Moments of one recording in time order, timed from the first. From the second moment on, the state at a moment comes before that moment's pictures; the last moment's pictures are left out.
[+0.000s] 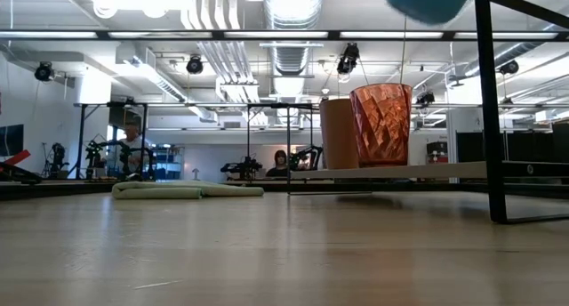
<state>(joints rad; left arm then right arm) -0.16 1.52 1.83 -1.26 -0.55 -0.23 0.63 1.50 1.71 -1.57 0.47 1.36</state>
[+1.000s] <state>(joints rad) -0.16 1.52 1.83 -1.27 -0.52 -0.26 0.20 1.26 1.55 -1.57 0.28 0.72</state>
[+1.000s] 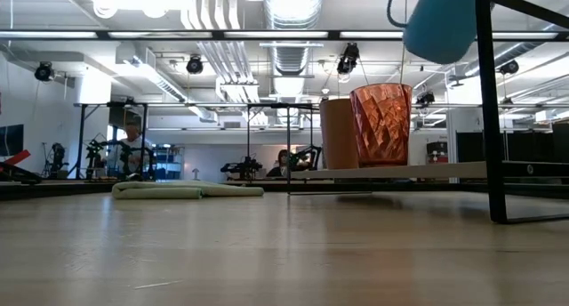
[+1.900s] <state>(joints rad) -0.16 1.52 1.83 -1.23 -0.52 -0.31 0.15 1.22 1.29 -1.53 0.08 0.54</state>
